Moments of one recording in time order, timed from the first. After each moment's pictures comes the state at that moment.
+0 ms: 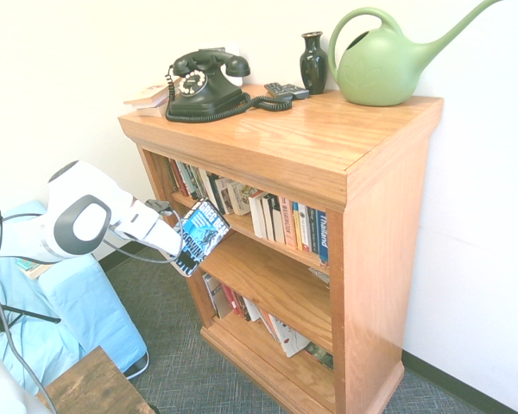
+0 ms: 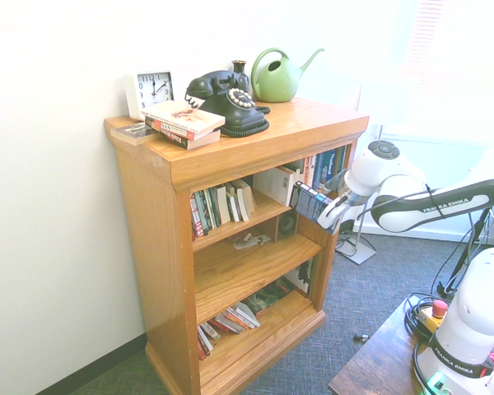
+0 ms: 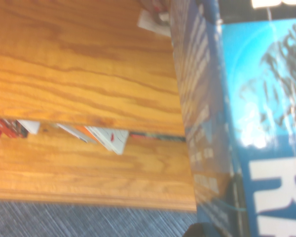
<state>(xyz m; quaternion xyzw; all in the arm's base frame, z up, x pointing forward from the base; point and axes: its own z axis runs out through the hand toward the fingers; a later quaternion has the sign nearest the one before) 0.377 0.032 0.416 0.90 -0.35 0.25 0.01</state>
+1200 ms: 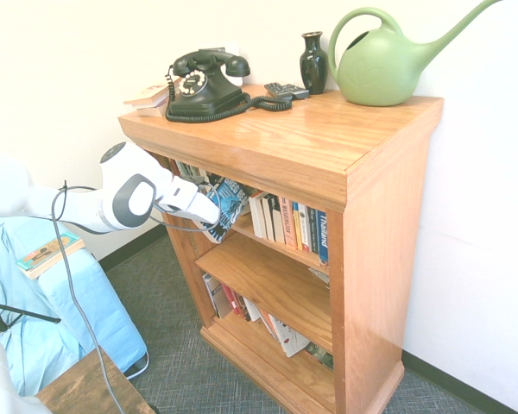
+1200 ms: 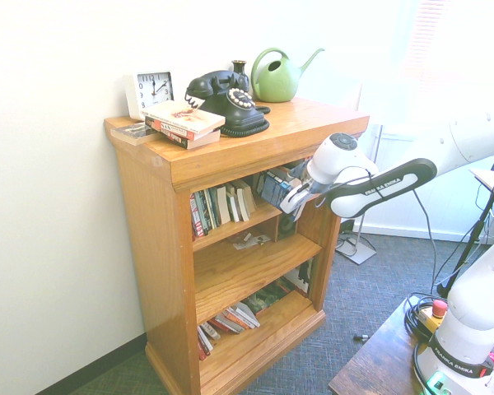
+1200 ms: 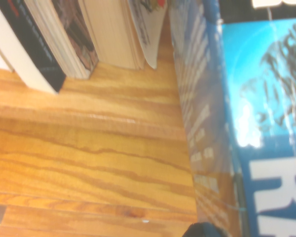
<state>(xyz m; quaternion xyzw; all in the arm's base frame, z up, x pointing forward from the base) 0.488 0.058 0.424 0.90 -0.33 0.28 -0.02</state>
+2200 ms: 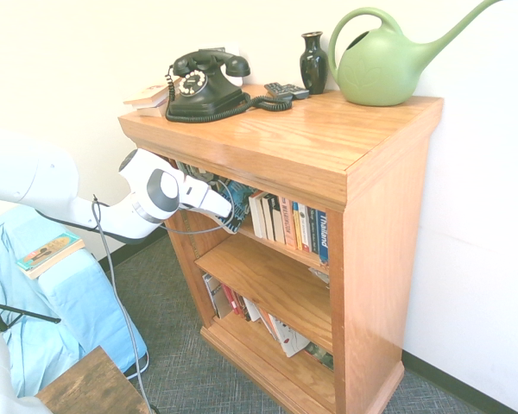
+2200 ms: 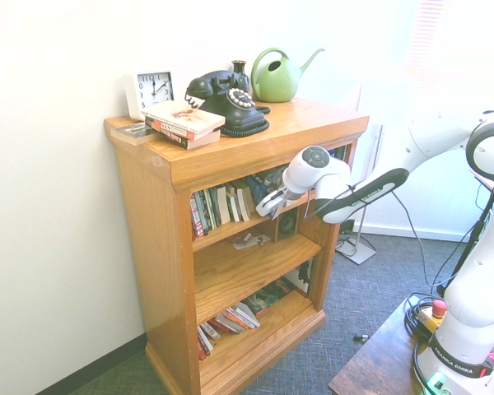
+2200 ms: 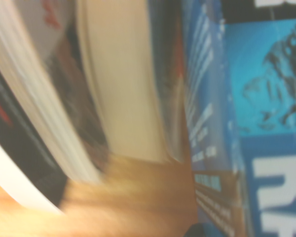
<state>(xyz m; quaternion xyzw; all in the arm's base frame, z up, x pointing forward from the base) 0.545 0.089 0.397 0.88 -0.35 0.33 -0.03</state>
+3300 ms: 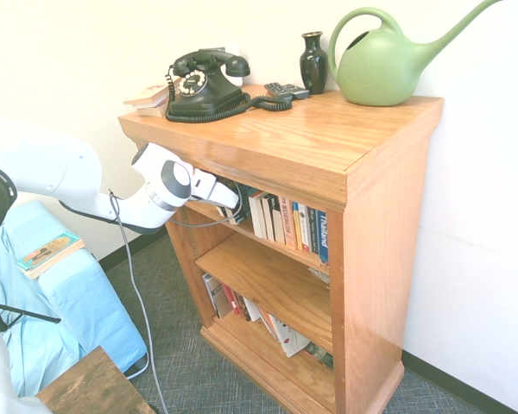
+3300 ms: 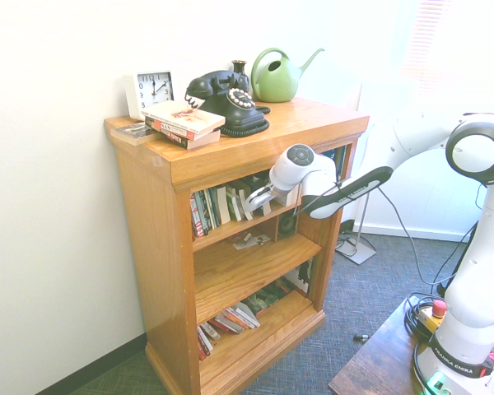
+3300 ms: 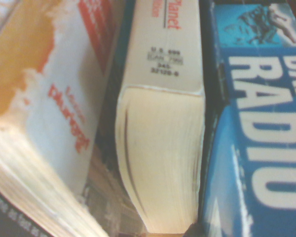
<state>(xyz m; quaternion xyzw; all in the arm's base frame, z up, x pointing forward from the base) 0.582 0.096 0.396 0.87 -0.36 0.34 -0.03</state>
